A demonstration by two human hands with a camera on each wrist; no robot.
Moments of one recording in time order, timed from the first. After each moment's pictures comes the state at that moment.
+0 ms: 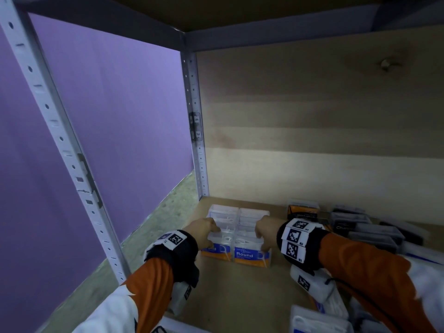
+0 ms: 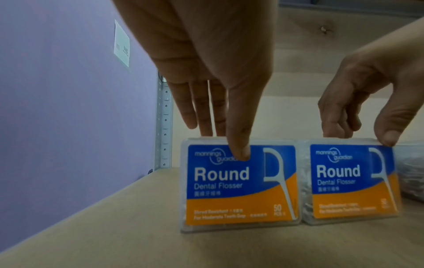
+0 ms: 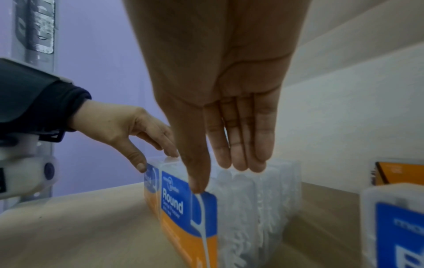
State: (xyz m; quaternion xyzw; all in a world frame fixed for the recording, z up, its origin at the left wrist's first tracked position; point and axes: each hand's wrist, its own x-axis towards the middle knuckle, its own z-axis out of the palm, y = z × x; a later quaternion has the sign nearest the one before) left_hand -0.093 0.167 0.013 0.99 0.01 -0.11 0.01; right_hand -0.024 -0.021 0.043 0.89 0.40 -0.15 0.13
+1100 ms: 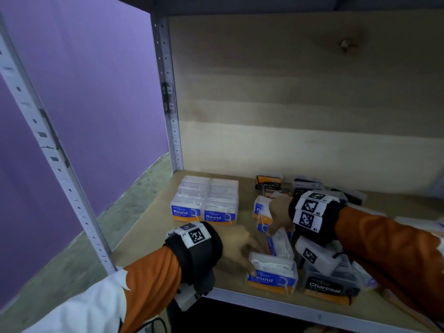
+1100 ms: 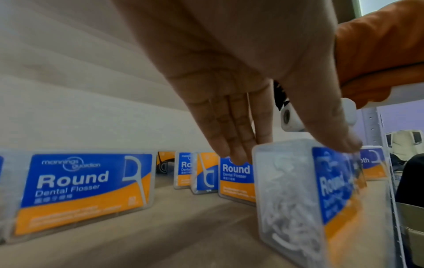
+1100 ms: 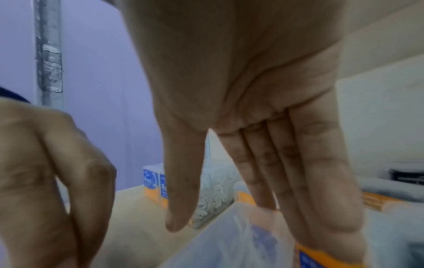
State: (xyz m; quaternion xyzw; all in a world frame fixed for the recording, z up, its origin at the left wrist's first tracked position) left_hand -0.148 0.010 0.029 0.93 -0.27 -0.21 0.09; right_hand -0.049 -0.115 0.055 0.91 0.30 -0.22 0.18
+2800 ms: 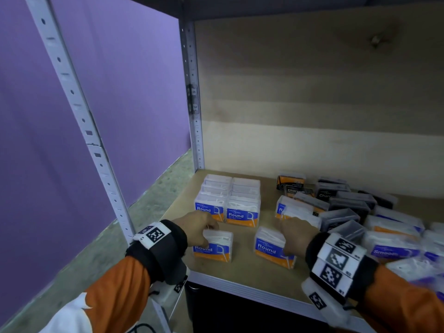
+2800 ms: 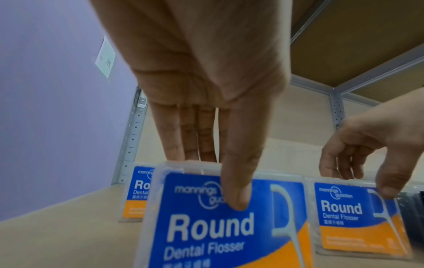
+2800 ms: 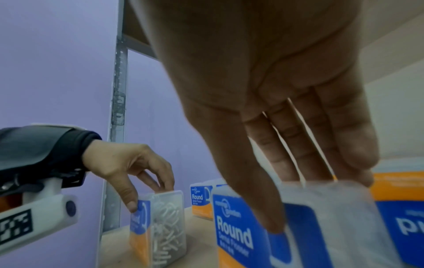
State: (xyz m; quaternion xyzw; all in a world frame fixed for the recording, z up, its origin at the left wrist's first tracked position) left_hand -0.178 0.124 0.012 0.99 -0.02 -0.12 0.09; right_hand -0.108 -0.107 0.025 0.94 0.29 -0.15 0.09
